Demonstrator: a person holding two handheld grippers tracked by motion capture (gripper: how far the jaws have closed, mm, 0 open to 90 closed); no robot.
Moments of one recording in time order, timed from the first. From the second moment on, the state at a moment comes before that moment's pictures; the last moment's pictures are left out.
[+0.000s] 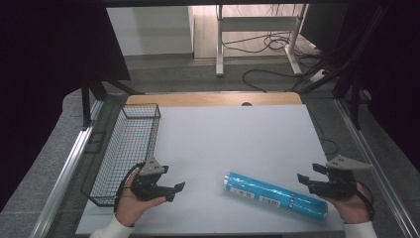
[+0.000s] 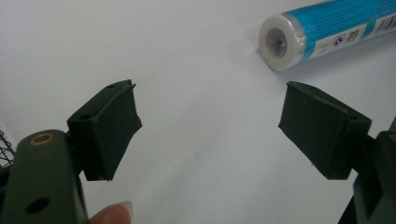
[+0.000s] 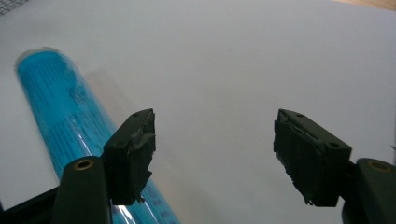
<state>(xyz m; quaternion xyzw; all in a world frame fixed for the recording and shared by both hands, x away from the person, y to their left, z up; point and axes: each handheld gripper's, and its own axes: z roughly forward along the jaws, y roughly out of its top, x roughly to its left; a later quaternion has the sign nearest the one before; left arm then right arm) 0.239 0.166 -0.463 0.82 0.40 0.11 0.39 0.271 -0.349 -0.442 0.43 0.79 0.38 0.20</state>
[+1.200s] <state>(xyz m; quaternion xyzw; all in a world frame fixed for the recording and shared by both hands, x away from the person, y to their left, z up) 0.240 0.168 -0.464 0.82 0.40 0.12 0.39 0.219 -0.387 -0.474 0.52 0.82 0.21 0.14</state>
